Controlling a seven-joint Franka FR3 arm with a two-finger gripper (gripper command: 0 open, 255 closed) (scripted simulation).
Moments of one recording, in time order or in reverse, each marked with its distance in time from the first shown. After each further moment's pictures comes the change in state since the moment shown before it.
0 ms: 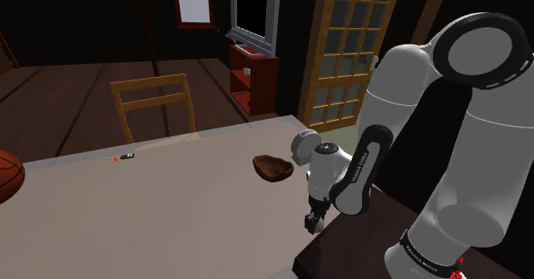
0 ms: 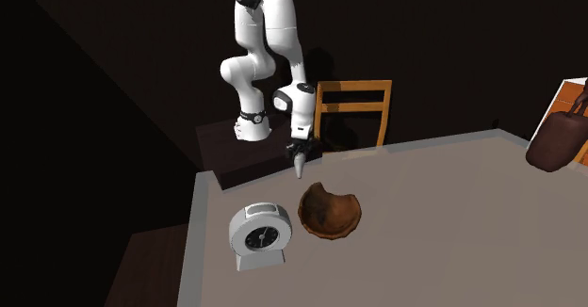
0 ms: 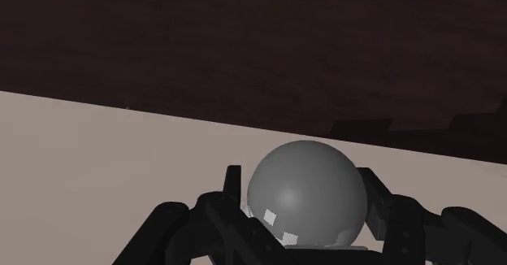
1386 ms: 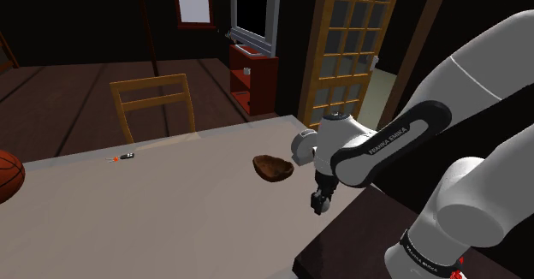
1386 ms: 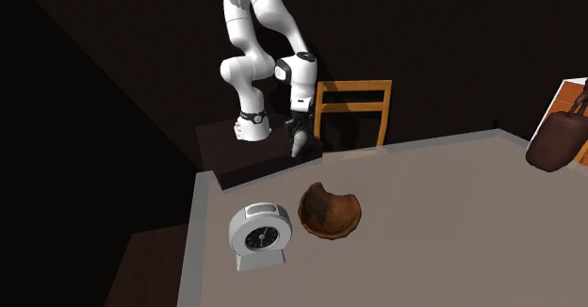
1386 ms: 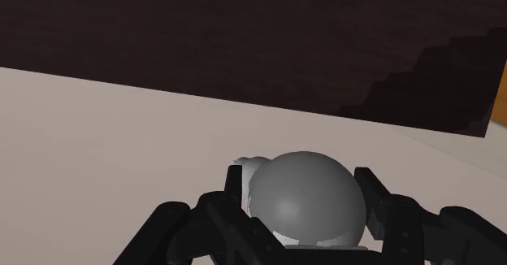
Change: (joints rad) arm -0.006 -0.499 0.091 -0.043 0.295 -0.449 -0.202
